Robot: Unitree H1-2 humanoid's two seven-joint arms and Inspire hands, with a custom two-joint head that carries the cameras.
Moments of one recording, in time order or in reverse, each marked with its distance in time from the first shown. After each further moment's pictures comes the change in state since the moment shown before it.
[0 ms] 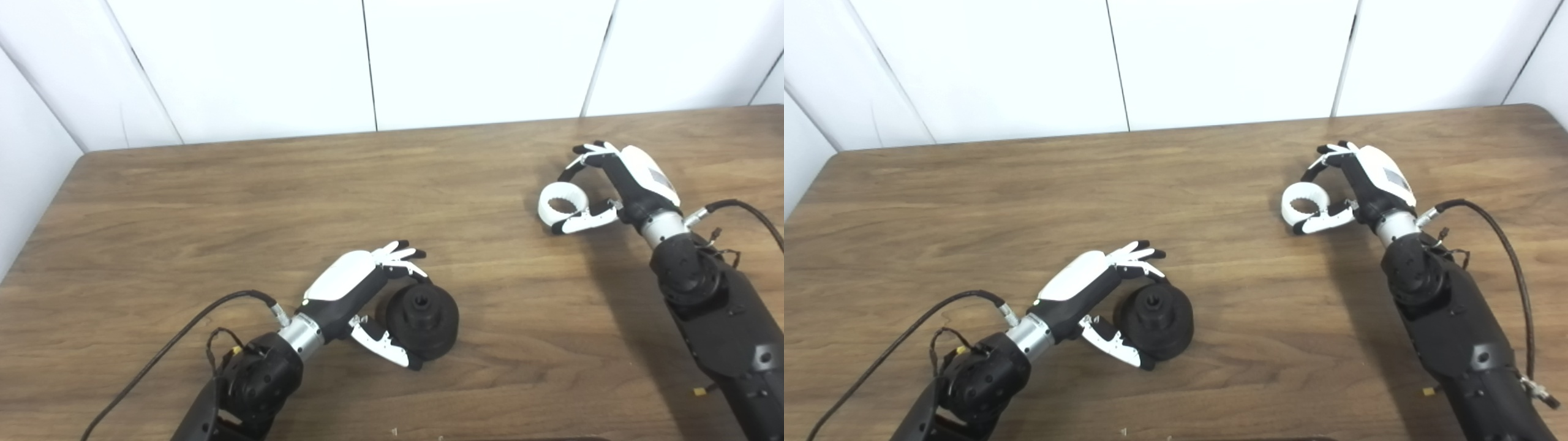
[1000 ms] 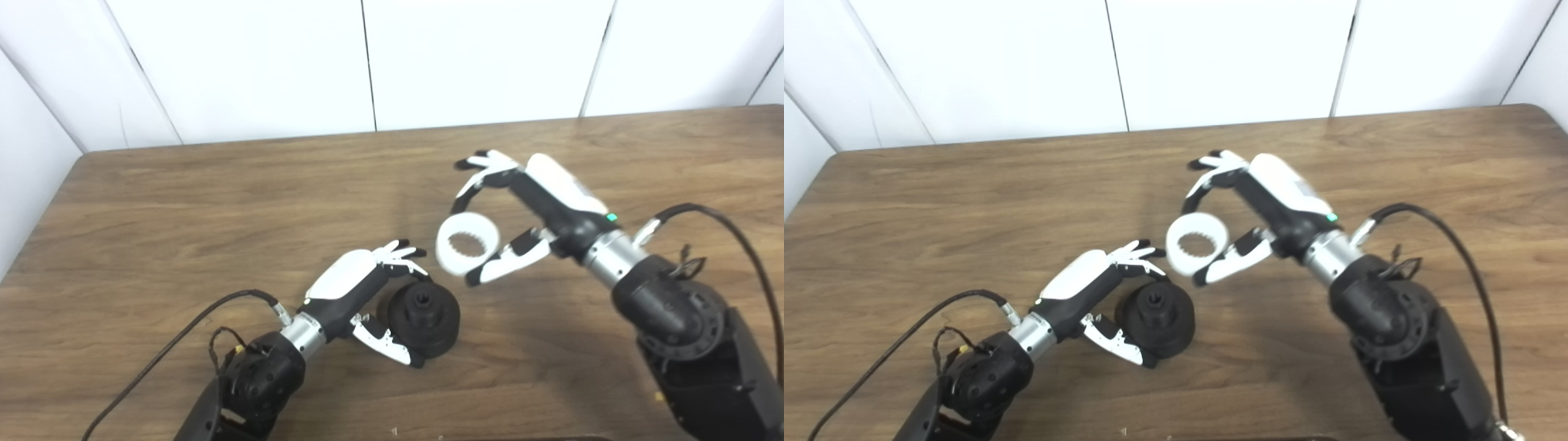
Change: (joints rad) left arm -0.005 -0.010 -0.001 0.016 -0.001 -0.001 0.007; right arm 0.083 0.107 0.158 -0.644 -0.005 0.275 0.387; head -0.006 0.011
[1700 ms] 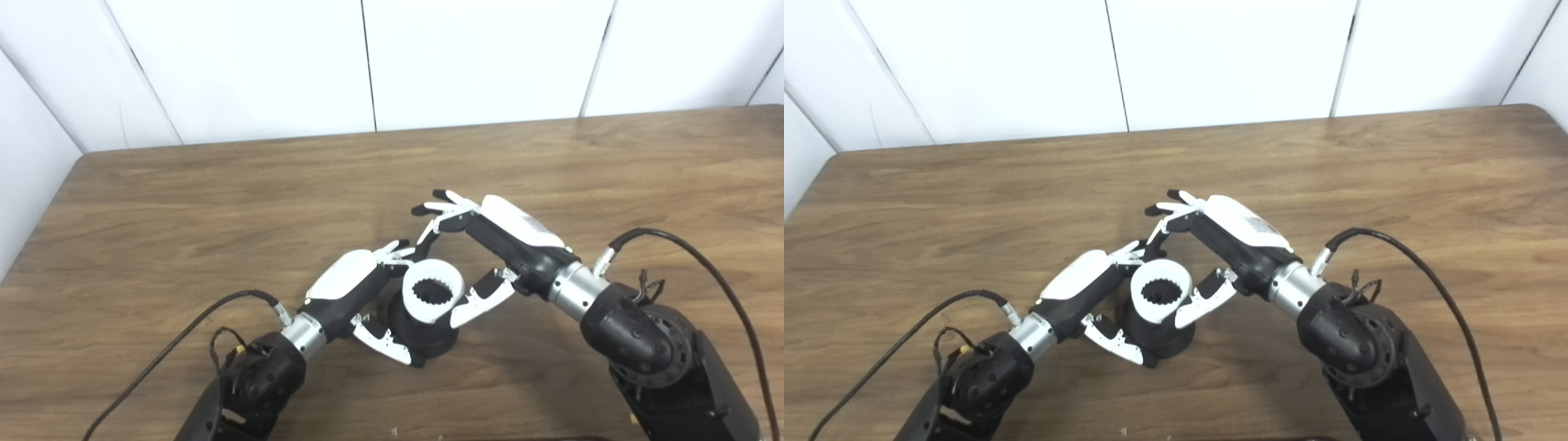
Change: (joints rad) left arm -0.001 -0.002 -0.001 0.000 0.003 0.000 0.000; right arm 0.033 0.033 0.078 -0.025 -0.028 0.016 0.063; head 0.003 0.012
